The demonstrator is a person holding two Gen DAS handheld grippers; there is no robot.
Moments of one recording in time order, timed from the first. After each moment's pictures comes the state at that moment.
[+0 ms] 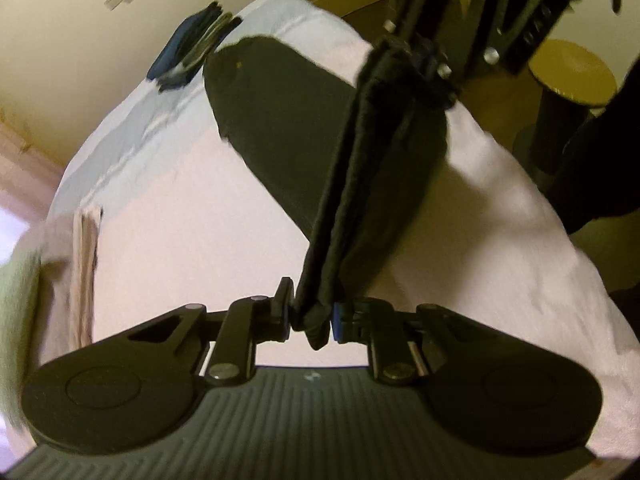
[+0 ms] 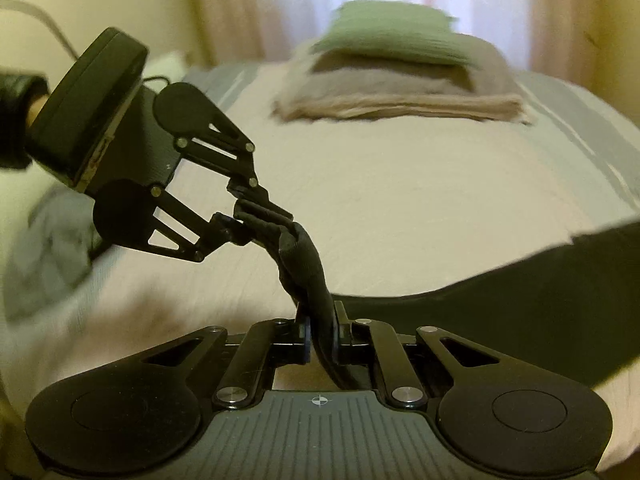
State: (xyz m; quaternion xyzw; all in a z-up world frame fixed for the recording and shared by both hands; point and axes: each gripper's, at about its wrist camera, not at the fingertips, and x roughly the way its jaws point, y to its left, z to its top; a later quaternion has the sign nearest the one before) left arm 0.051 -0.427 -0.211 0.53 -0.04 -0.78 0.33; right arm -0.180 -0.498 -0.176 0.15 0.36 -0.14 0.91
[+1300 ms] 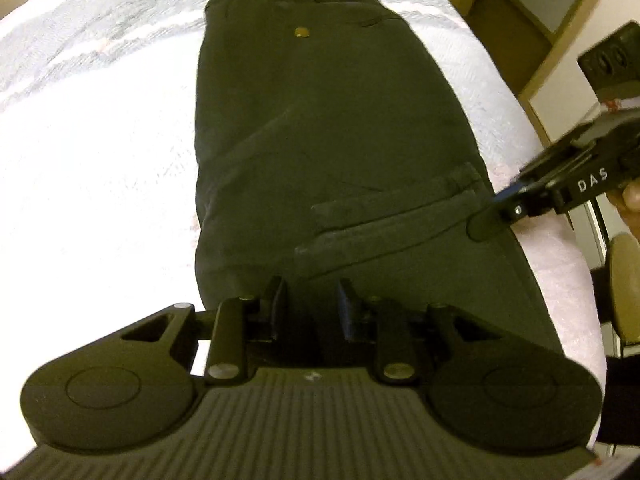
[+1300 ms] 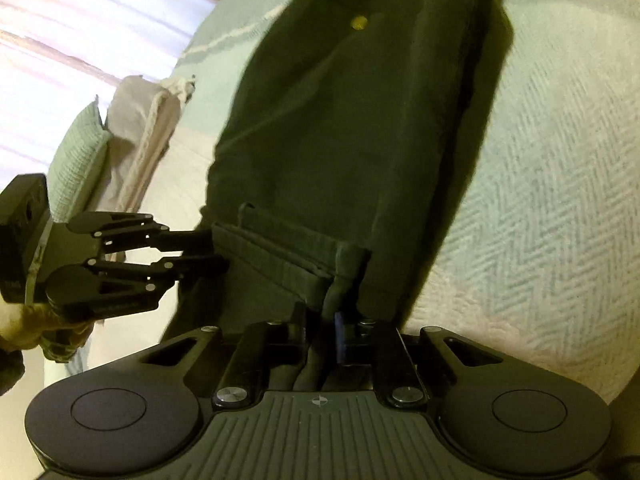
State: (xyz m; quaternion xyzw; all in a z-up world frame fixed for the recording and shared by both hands) left arm -0.112 -0.838 -0.345 0.50 0.24 -0.77 0.31; right arm -0.369 -0.877 -0.310 0.56 0.25 -0.31 0.73
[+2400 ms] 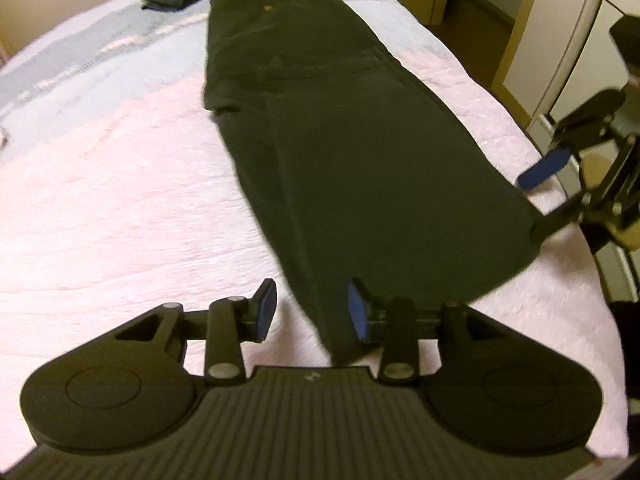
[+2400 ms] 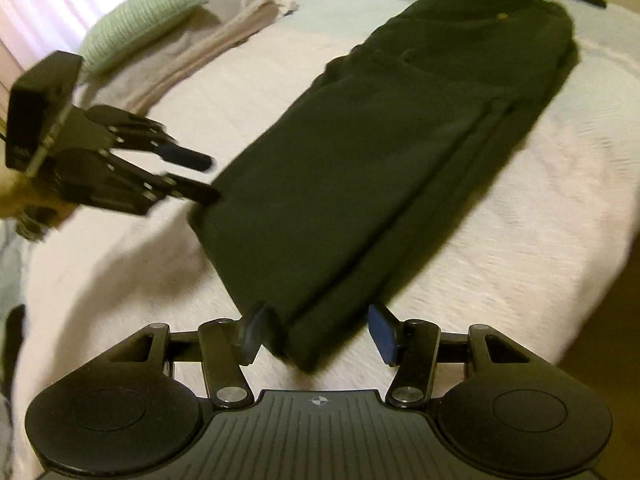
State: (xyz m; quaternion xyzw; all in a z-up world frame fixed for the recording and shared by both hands) left arm -0.002 -0.649 -0.334 0.48 0.16 -0.80 0.33; right arm -0.280 -0.624 -0.283 0.35 0.36 -0.34 0.79
